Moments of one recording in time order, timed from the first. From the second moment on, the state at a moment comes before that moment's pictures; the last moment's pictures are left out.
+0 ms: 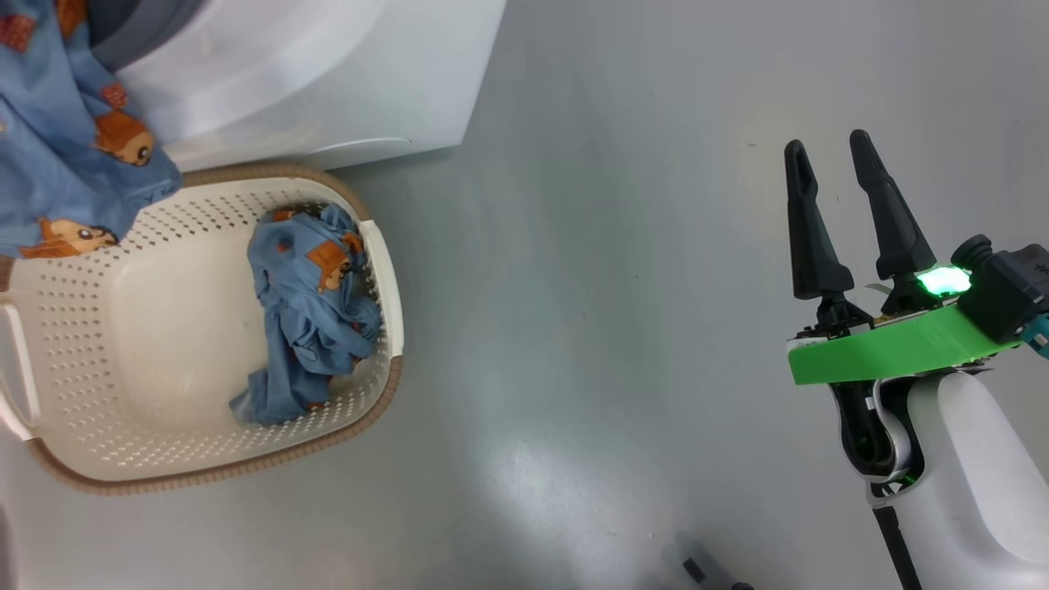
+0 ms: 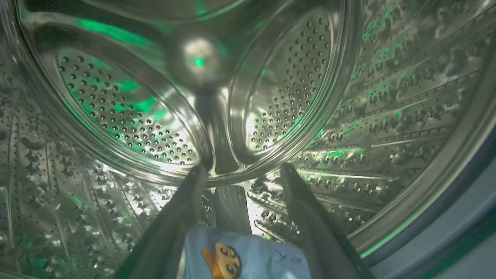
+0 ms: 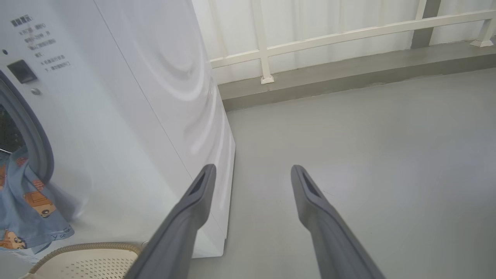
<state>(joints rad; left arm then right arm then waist) -1.35 0.35 -0.10 1.02 -0.33 -0.13 -0.26 -0.42 -0.11 0.12 0.14 0.43 0.13 -0.25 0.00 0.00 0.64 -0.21</state>
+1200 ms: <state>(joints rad) -0.66 0.20 0.07 0.54 -0.29 -0.13 -0.26 -0.33 -0.18 0.12 0.18 0.43 0.13 -0.25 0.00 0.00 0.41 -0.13</state>
